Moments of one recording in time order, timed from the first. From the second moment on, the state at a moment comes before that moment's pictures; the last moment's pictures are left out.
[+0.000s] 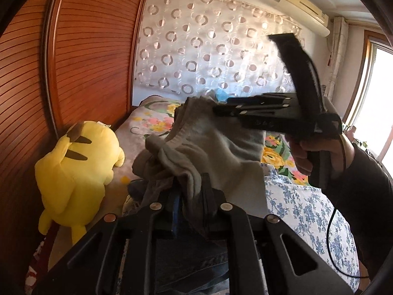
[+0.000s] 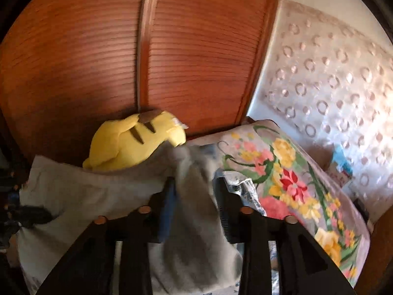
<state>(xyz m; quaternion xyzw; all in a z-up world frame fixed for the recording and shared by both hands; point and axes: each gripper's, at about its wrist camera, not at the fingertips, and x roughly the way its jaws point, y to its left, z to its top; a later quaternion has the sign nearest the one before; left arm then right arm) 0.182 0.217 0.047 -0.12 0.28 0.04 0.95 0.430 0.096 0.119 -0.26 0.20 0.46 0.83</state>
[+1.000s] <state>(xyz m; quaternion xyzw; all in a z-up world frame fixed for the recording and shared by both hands) 0.175 0.186 0.026 -0.06 0.33 0.03 0.94 0.402 0.008 0.094 -0.12 0.25 0.39 0.88</state>
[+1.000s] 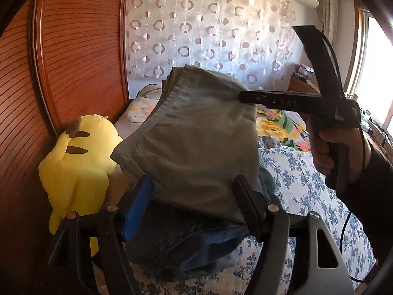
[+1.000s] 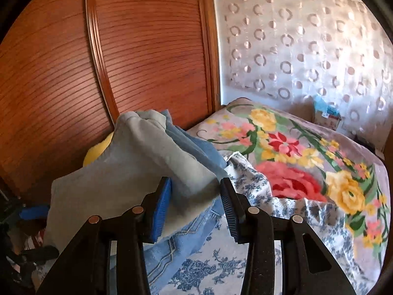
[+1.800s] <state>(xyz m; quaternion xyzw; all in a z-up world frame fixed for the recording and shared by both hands) 0.109 0.104 0.073 0.00 0.23 -0.05 0.97 0.199 -0.115 0.107 -0.09 0.19 0.31 0.93</state>
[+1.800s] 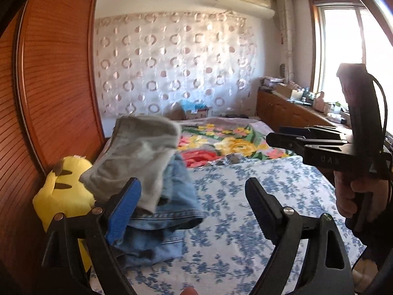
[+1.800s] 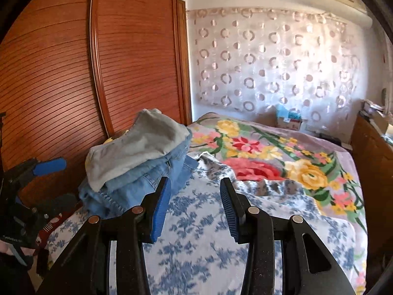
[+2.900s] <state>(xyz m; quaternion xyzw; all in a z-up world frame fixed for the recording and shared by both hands) 0.054 0.026 0.042 0.01 0.26 -0.07 0.96 0.025 -0.165 0.063 -0.04 0.19 0.20 0.96</state>
